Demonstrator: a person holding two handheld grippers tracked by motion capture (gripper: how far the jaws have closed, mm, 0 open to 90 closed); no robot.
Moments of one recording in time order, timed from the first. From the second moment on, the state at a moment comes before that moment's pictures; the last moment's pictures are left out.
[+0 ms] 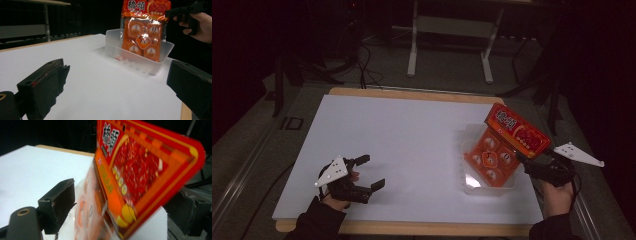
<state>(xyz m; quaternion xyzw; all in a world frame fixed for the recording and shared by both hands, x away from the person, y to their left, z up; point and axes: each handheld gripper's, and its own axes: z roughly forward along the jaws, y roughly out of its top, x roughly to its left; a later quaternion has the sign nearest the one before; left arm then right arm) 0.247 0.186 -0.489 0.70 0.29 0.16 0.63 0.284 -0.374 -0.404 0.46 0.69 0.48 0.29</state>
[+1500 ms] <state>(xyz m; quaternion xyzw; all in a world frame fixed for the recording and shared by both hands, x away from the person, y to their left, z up) 0.245 0.187 -0.488 0.70 0.29 0.16 0.63 0.222 -0.319 -0.415 0.39 0.72 0.51 0.26</state>
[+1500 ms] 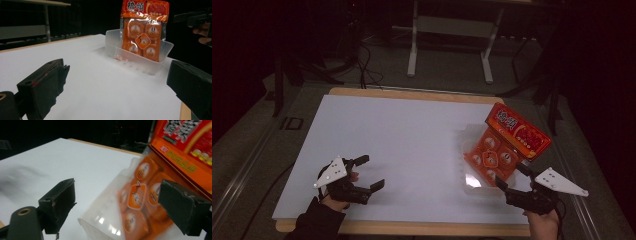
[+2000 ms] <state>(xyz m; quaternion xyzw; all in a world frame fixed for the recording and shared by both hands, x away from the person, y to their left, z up) 0.244 0.187 -0.488 0.70 0.28 0.16 0.63 0.239 -0.289 -0.414 0.33 0.74 0.53 0.25</state>
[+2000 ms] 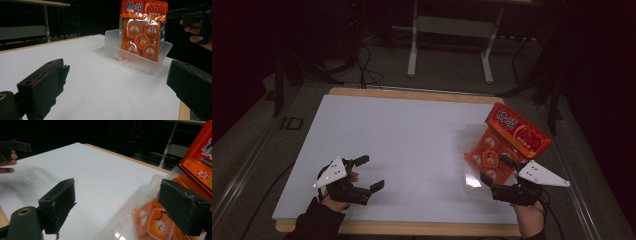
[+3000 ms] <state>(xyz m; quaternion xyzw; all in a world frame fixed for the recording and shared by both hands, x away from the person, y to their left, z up) 0.240 0.186 -0.489 0.71 0.27 0.16 0.63 0.254 -0.233 -0.425 0.27 0.76 0.55 0.21</state>
